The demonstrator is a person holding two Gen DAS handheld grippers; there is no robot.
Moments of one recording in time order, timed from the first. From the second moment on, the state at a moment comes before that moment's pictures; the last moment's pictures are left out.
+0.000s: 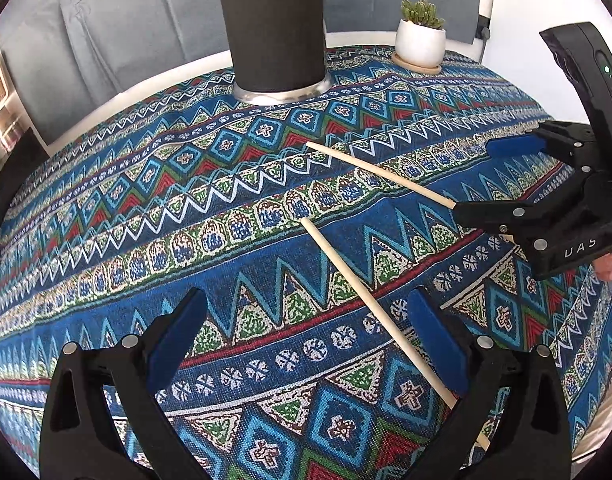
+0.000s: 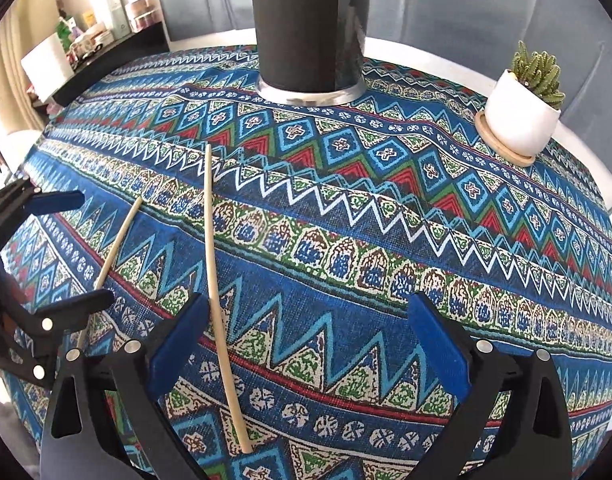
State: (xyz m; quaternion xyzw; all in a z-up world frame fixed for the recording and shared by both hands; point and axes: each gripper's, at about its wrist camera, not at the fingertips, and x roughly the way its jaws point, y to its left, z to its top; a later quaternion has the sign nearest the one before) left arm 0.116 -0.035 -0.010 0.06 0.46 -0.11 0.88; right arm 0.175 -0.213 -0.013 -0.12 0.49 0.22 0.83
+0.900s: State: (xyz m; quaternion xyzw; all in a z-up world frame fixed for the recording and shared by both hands) left arm 0.102 0.027 -0.002 0.04 0.44 -0.12 0.89; right arm 0.152 -0.236 -0.004 -0.10 0.46 0.24 0.85
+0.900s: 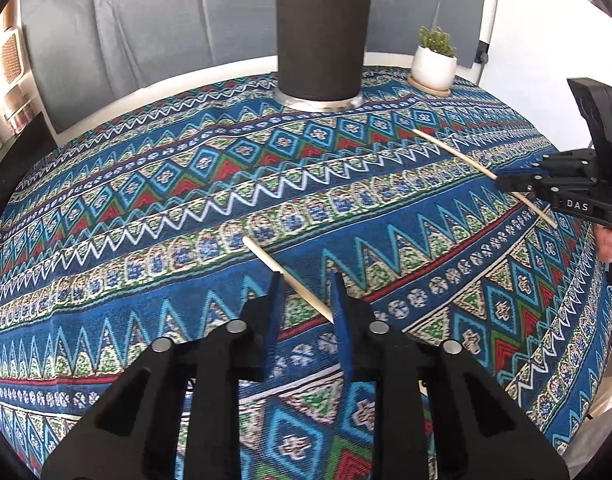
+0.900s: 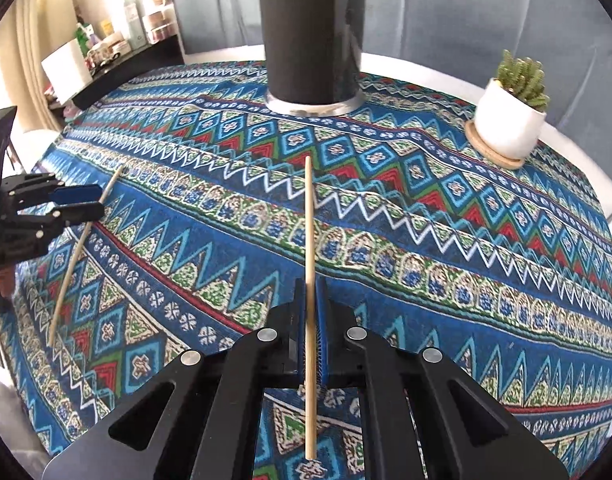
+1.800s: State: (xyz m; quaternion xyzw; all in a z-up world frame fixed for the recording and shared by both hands) left arm 0.079 0.114 0.026 -0.12 0.42 -0.14 0.89; right arm 0.064 -0.374 0.060 0.10 0.35 0.20 0.91
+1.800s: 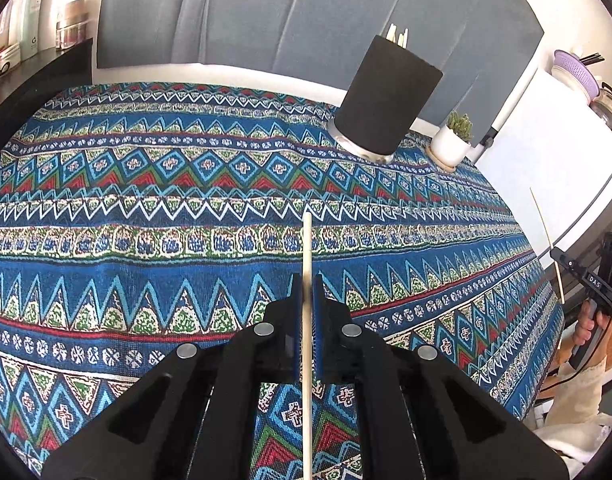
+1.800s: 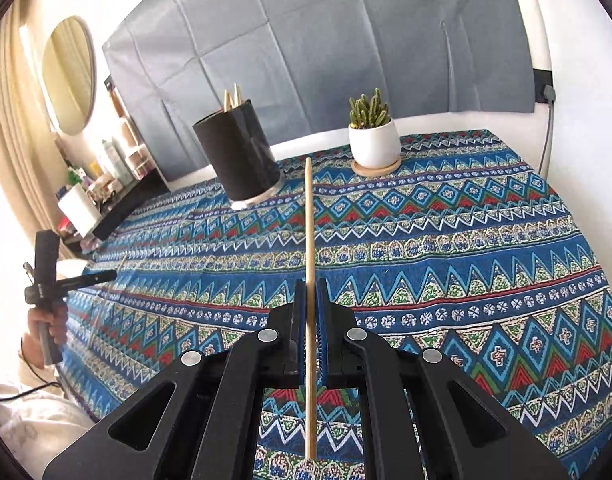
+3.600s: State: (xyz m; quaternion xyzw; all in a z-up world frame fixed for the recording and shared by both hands) left arm 0.203 0.088 -0.015 0.02 0.51 -0.03 0.86; right arm 0.109 -0.286 -0.002 -0.08 0.46 0.18 0.87
